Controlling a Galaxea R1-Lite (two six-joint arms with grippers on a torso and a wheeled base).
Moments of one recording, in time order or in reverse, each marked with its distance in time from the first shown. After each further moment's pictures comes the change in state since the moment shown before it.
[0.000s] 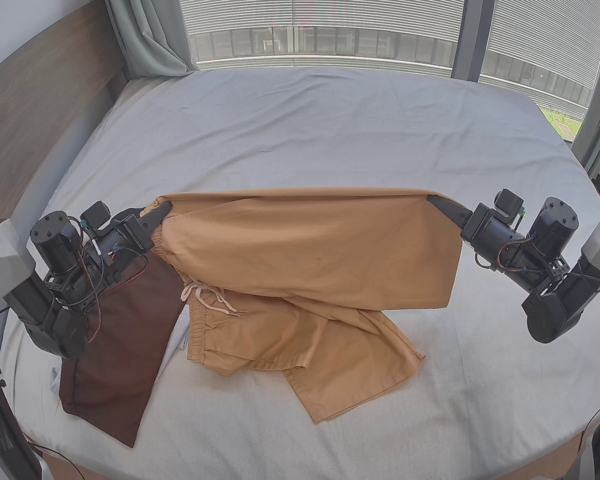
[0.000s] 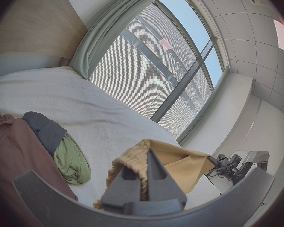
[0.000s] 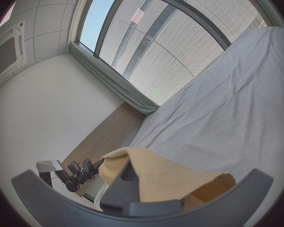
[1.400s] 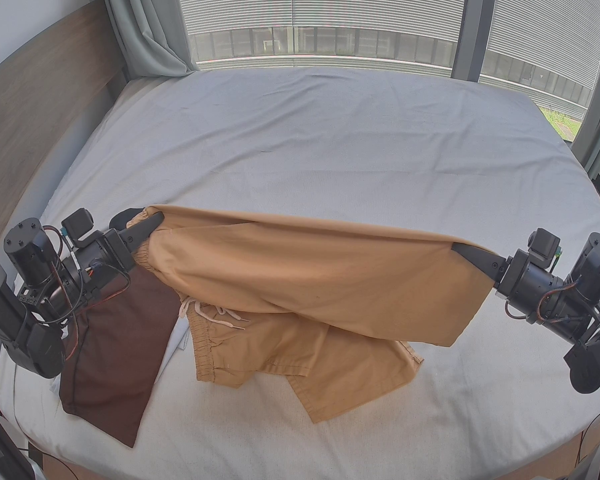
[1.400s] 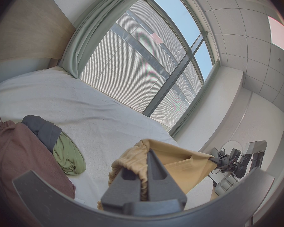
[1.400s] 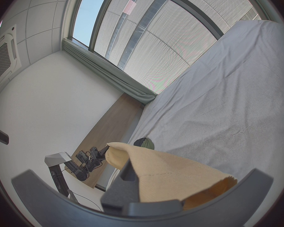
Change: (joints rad) left arm 0.017 -0.151 0.166 -0.002 -0.125 0.052; right arm 0.049 -0.276 0.411 -0.002 0.002 0.001
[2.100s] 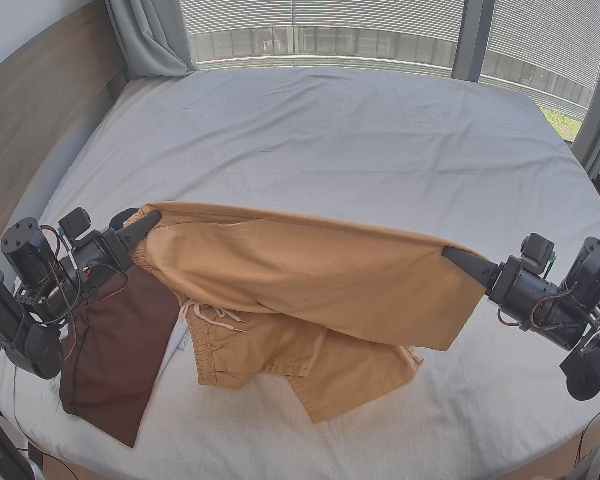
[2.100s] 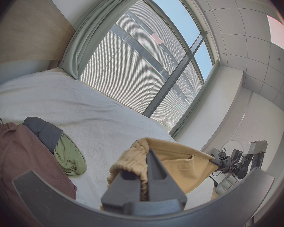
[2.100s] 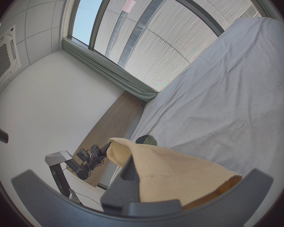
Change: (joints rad) left arm -0.003 -0.015 0.009 0.000 -0.005 0.002; right arm 0.073 0.000 0.010 -0.001 -0.041 0.000
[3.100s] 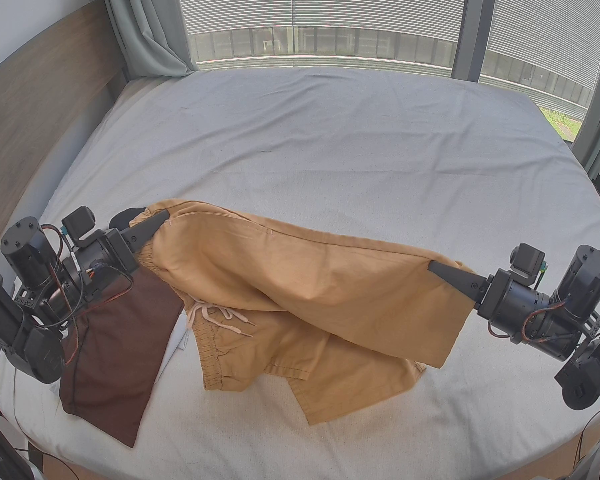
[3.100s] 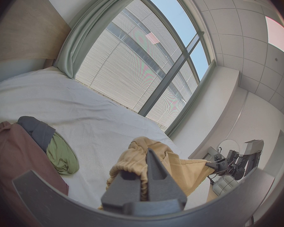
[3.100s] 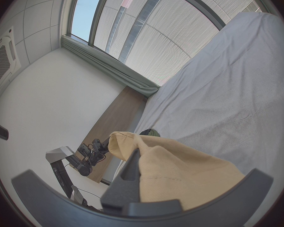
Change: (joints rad) left arm -0.051 -0.025 0.013 -0.002 0.000 0.001; right arm 0.077 0.008 0.020 0.001 -0.022 0.000
